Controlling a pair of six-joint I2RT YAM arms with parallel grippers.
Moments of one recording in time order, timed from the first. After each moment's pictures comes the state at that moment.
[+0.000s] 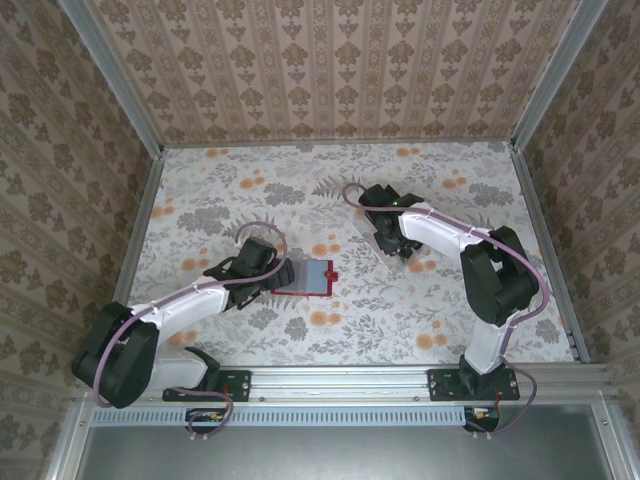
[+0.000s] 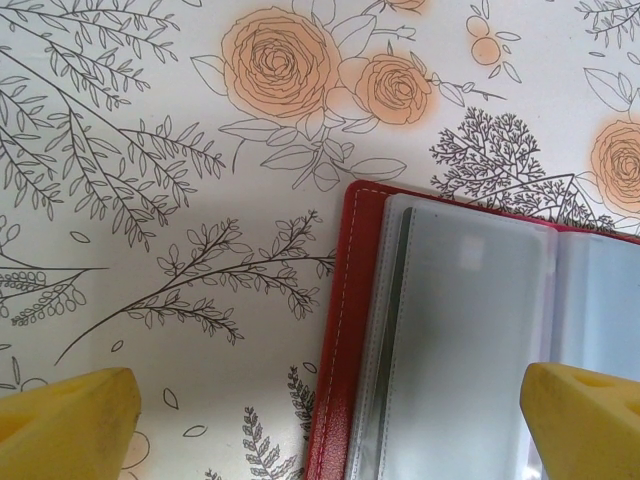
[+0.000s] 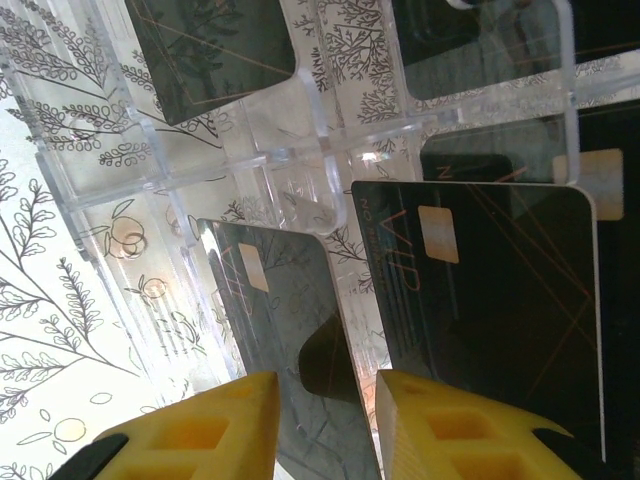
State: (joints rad) left arm -0.61 1.27 0.55 -0.26 -0.15 -0.68; right arm 0.49 1.81 1.29 -0.87 0.41 0.16
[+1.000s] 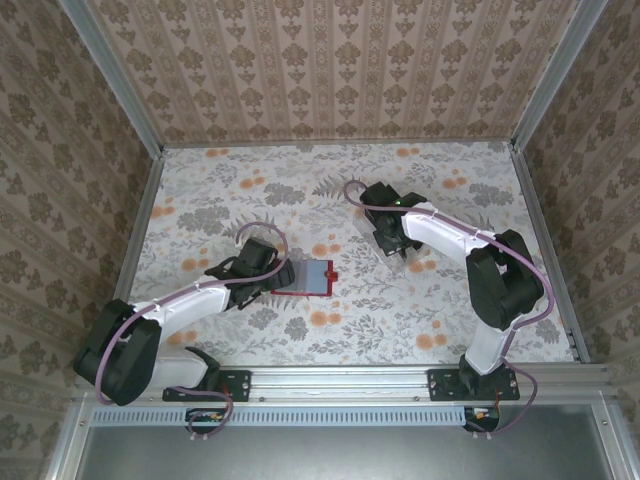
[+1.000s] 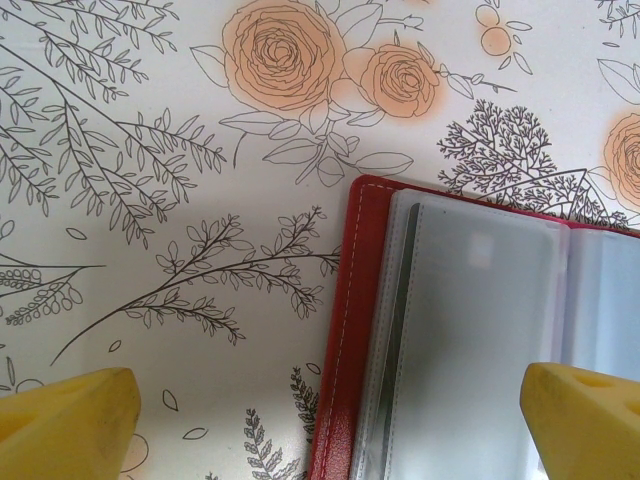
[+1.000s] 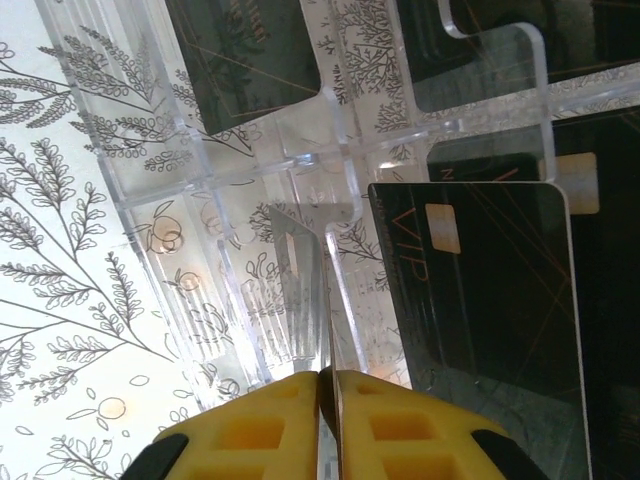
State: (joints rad) left arm -0.61 1.28 0.55 -0.26 -0.15 -0.68; right arm 0.49 1.78 1.29 -0.87 0.37 0.16
